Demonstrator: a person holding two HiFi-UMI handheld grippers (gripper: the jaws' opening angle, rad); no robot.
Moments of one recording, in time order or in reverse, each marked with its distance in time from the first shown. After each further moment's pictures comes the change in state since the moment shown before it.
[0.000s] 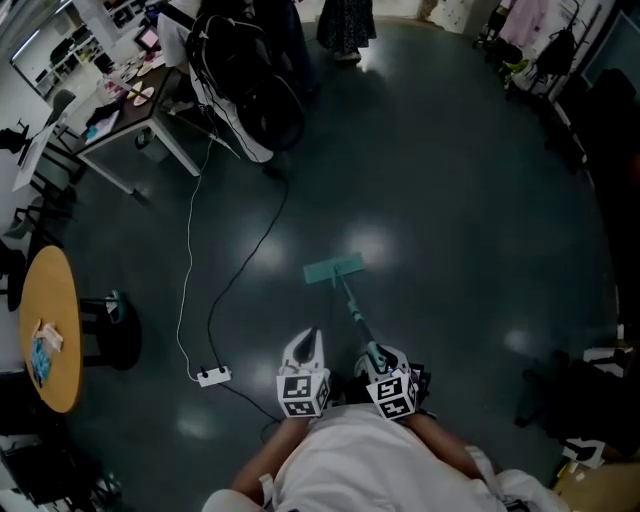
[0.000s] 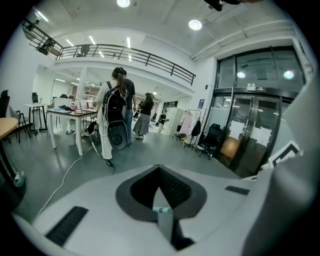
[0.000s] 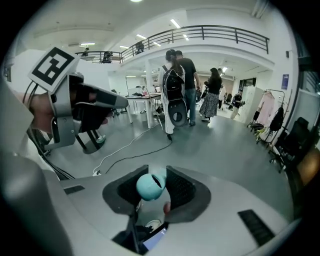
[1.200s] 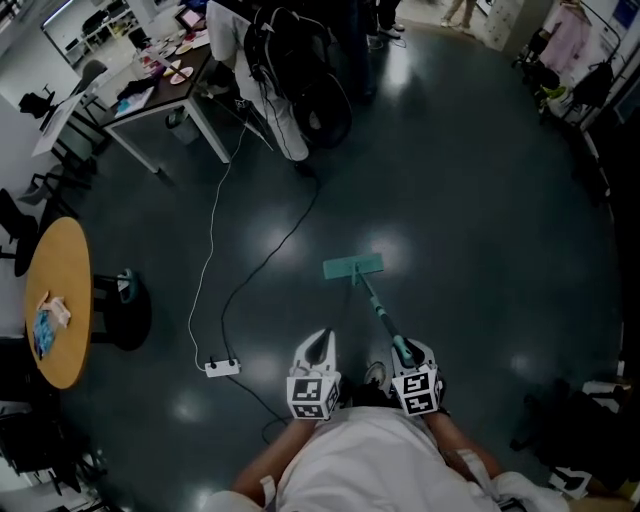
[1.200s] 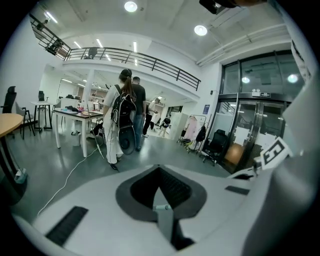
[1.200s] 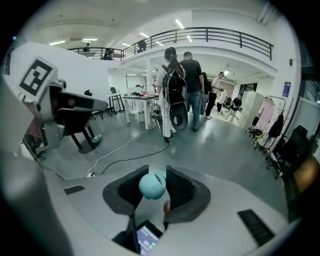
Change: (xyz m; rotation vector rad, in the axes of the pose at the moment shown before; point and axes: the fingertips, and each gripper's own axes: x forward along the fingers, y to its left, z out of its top) left arm -0.007 0.060 0.014 -0.042 -0.048 0.033; right arm 0.032 -0.015 0.048 -0.042 -0.008 -0.032
